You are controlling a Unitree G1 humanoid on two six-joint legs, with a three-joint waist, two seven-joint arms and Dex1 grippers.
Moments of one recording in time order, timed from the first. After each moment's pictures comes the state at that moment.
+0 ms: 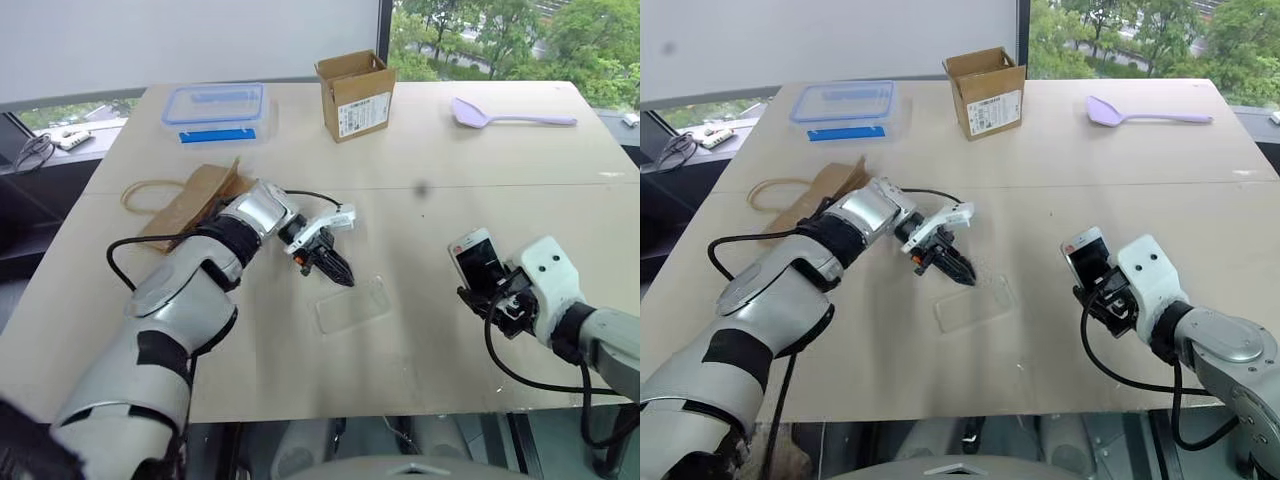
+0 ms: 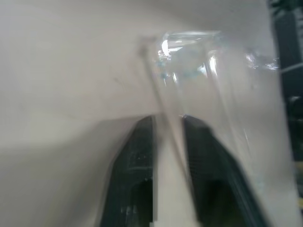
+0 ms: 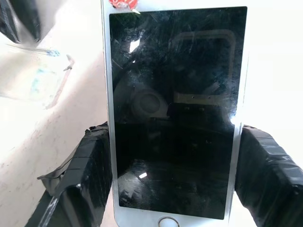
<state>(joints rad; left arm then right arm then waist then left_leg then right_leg) -1.20 0.47 -0.81 0.96 -0.32 0.36 -1.59 -0.02 -0.69 -0.29 -0.97 0.68 1.32 0.28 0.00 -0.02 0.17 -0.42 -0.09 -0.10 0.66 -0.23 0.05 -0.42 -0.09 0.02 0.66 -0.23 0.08</state>
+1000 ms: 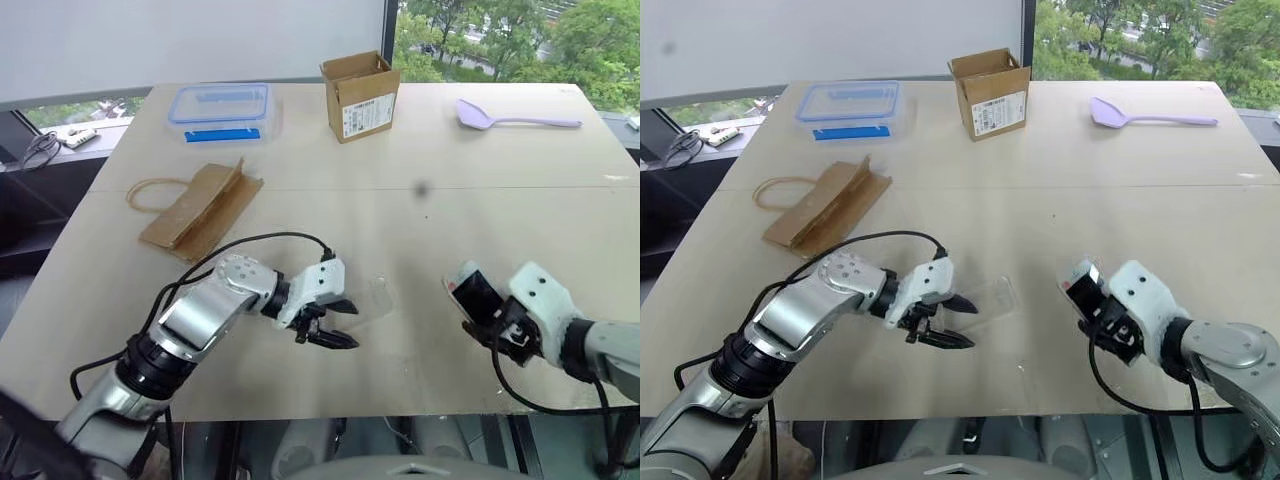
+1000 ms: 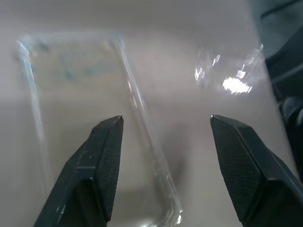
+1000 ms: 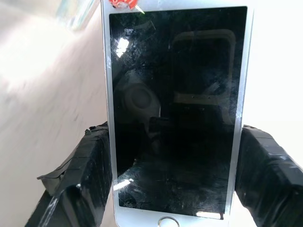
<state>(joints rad) -0.44 0.73 -0.47 -0.31 -0.25 0.64 -1.17 0.12 -0.93 -0.22 -0.93 0.64 1.19 0.48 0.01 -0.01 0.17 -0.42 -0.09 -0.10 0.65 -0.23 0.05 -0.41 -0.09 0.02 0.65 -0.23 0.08</state>
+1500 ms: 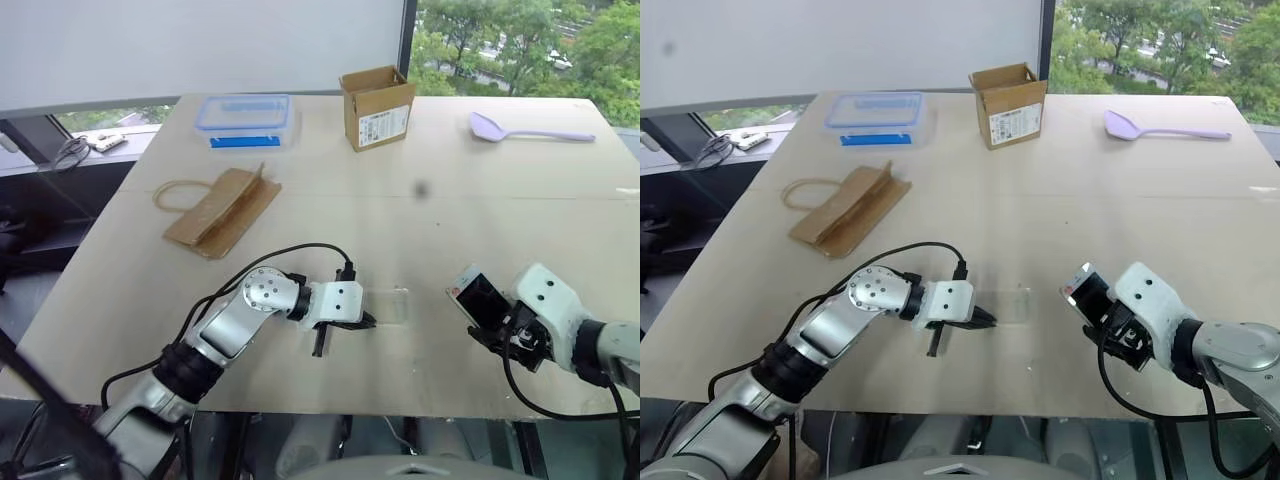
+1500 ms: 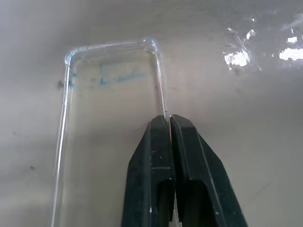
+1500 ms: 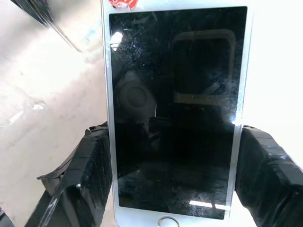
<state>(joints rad) -0.50 0.62 -0.57 0.11 -0.06 -0.10 -1.16 0.10 -0.94 -0.25 -0.94 0.65 1.17 0.51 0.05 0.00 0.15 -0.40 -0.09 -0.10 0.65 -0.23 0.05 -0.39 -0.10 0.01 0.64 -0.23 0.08</state>
